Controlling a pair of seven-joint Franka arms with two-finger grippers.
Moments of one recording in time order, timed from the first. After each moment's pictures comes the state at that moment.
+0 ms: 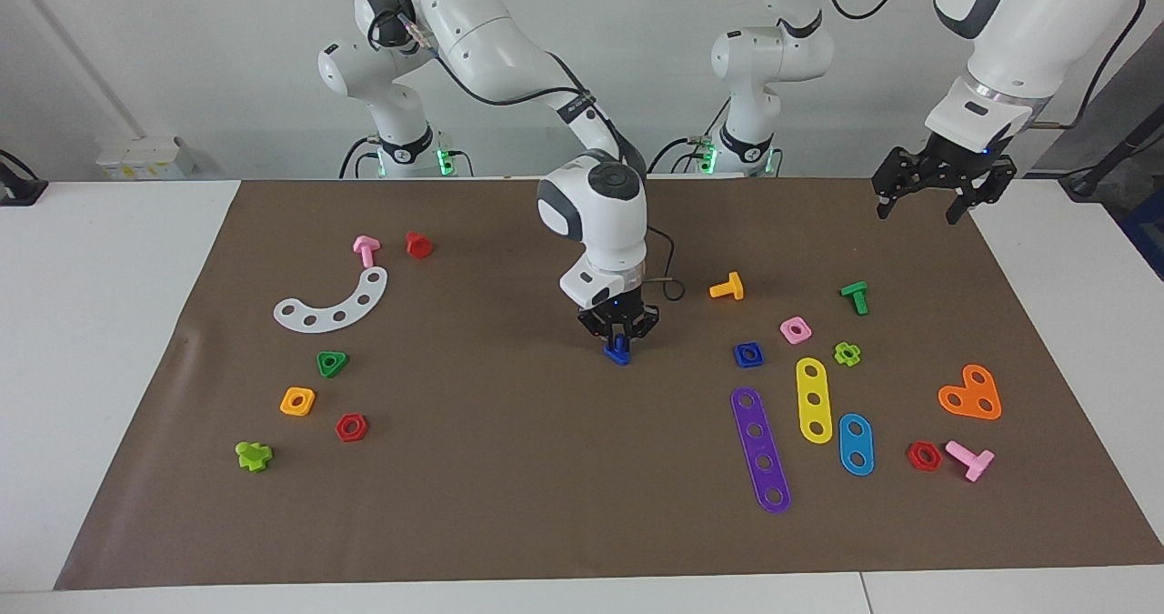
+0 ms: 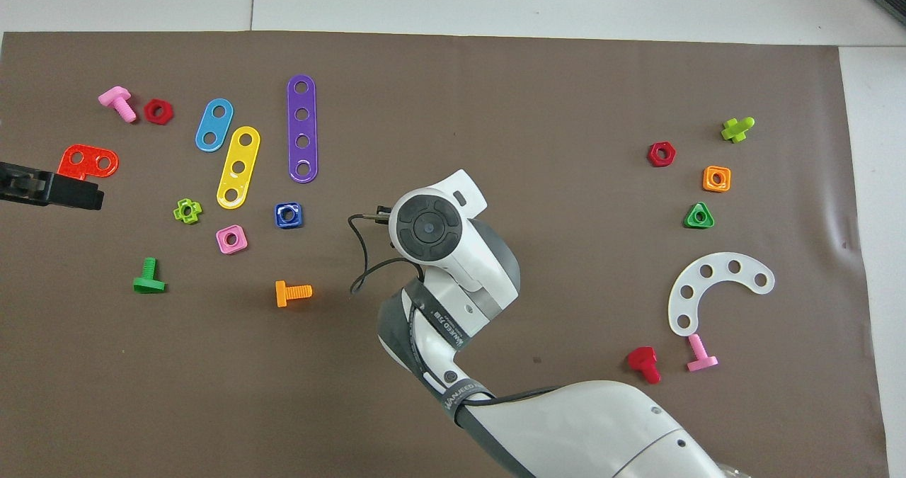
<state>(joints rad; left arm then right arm) -0.03 -0.04 0.01 -1.66 0.00 1.67 0.19 0.71 0.58 -0.07 -1.60 -0.03 2.38 0.87</state>
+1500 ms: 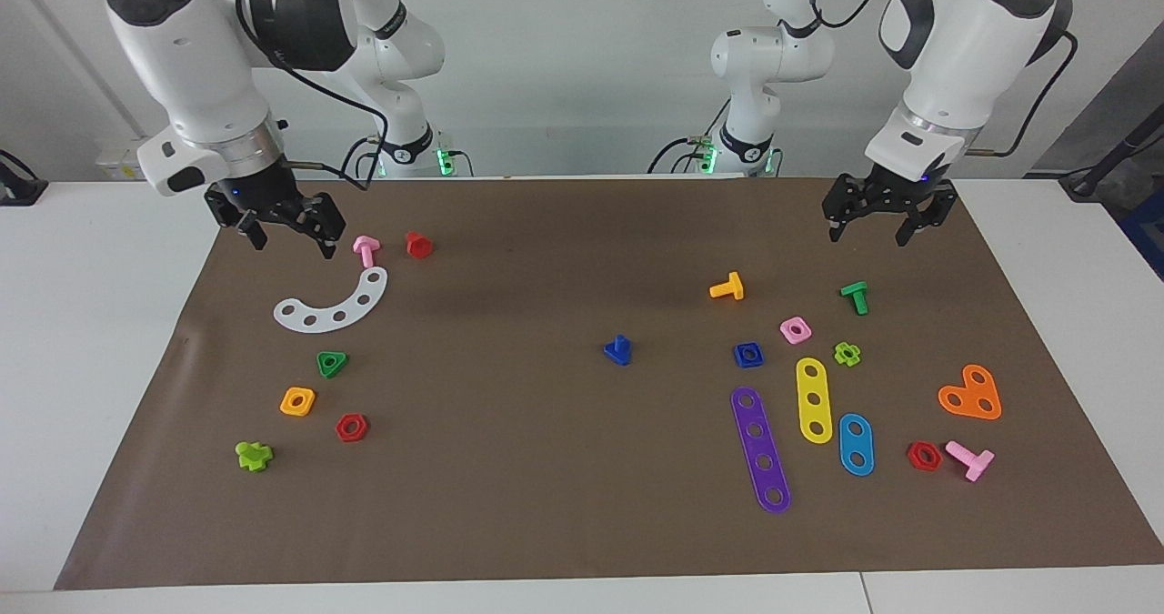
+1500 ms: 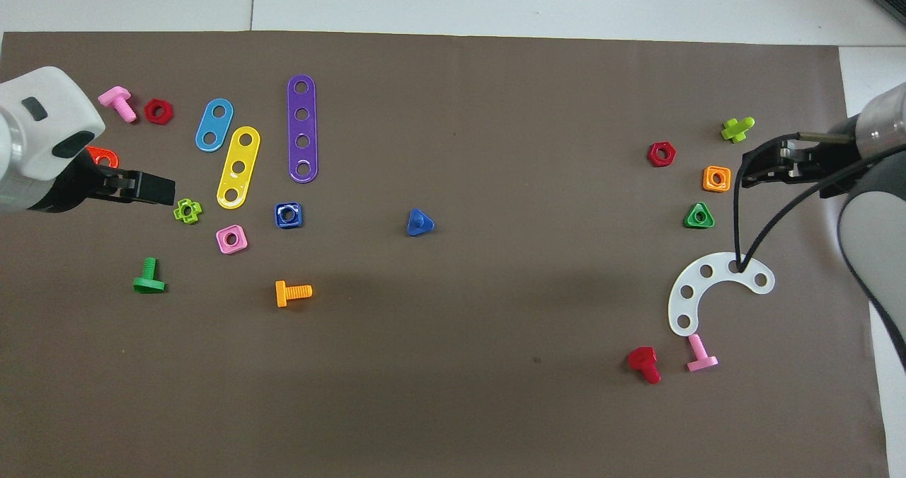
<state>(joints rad) -0.07 -0.04 -0.07 -1.78 0.00 1.83 0.02 0.09 0.05 -0.09 -1.61 -0.04 1.63 0.15</state>
